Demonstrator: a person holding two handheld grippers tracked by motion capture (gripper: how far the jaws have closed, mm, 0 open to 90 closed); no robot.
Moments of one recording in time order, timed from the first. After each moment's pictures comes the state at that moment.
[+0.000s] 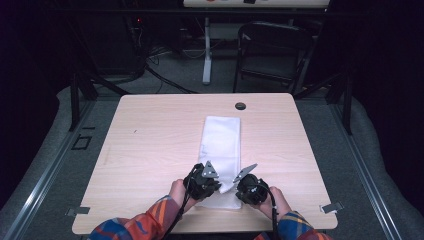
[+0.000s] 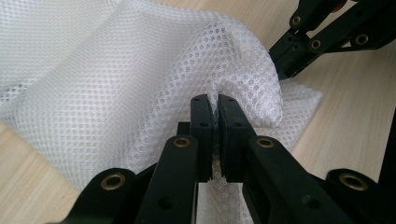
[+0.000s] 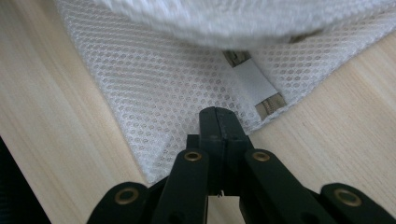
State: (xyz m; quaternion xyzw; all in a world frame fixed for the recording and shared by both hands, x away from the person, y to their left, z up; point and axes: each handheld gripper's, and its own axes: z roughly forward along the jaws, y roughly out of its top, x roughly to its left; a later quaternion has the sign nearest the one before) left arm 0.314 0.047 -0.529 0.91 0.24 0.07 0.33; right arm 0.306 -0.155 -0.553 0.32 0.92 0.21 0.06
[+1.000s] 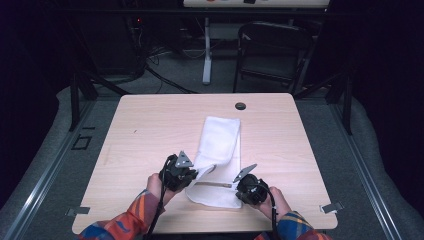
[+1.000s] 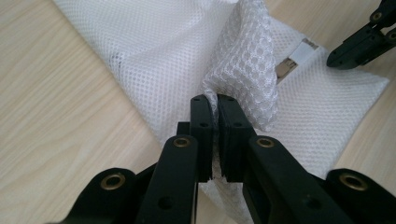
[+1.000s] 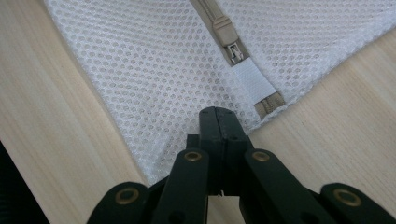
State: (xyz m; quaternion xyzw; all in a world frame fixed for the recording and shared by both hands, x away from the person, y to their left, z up) left arm 0.325 0.108 -0.512 0.89 0.31 0.12 0.33; right arm 0.306 -0.154 -0.554 0.32 0.92 0.22 0.06
